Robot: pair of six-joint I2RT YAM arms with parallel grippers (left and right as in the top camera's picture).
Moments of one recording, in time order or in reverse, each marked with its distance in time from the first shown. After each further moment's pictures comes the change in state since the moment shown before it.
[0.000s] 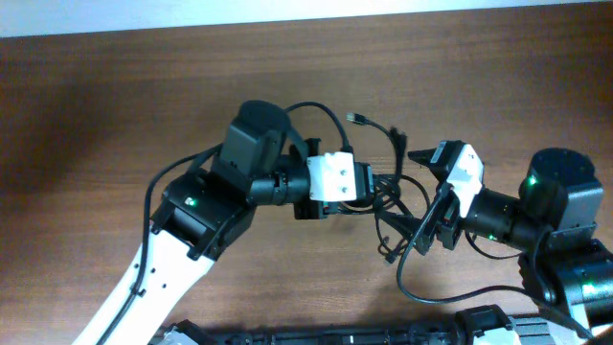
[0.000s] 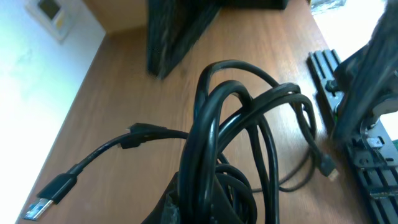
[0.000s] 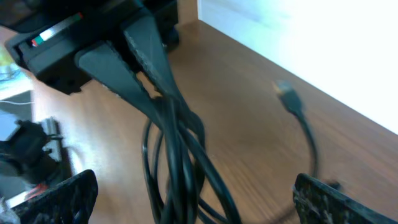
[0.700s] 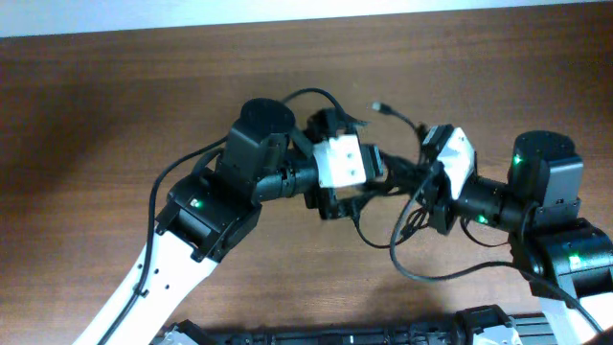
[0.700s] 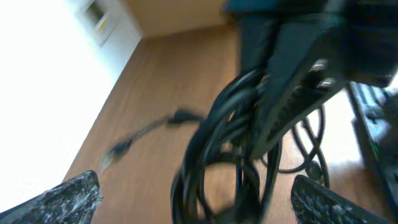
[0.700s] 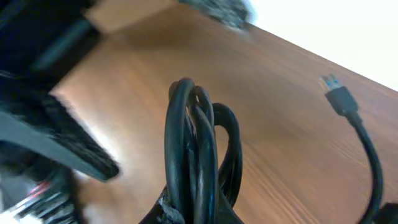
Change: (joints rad) left arm -0.023 0.004 0.000 0.126 -0.132 -0.164; right arm -0.006 0.078 -0.001 -0.006 0.089 0.046
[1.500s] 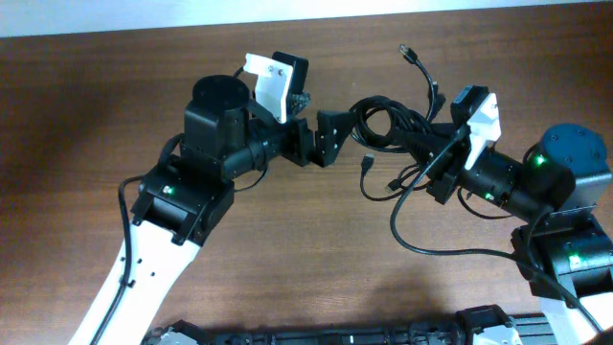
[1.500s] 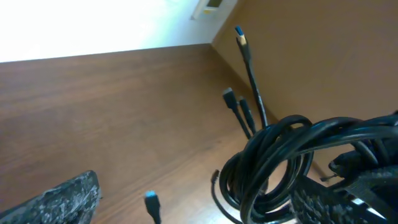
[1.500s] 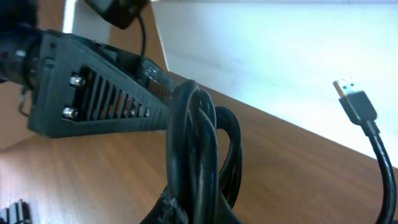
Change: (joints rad) left arm 0.175 -0.001 0.000 0.113 -0.051 -0.927; right arm 0.000 0.000 -0.001 0.385 0.002 0.285
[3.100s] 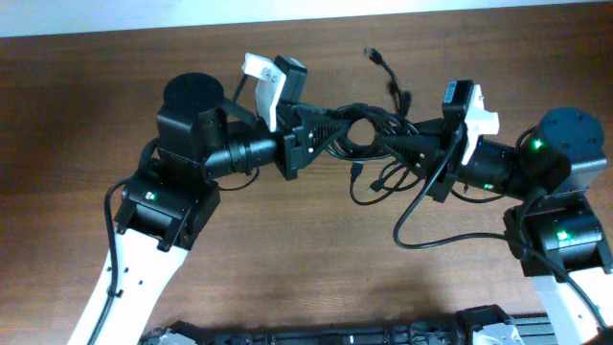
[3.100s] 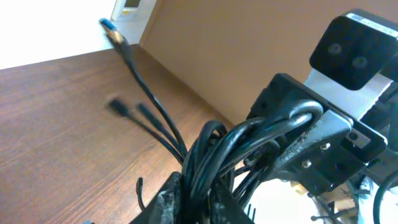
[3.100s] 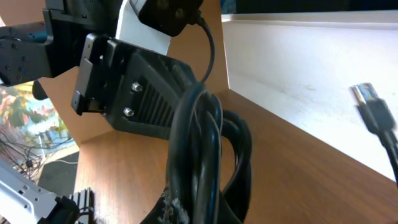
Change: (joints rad) left arm 0.049 -0.035 0.000 0.066 0.336 0.015; right arm 0.000 0.077 0.000 0.188 -0.294 0.078
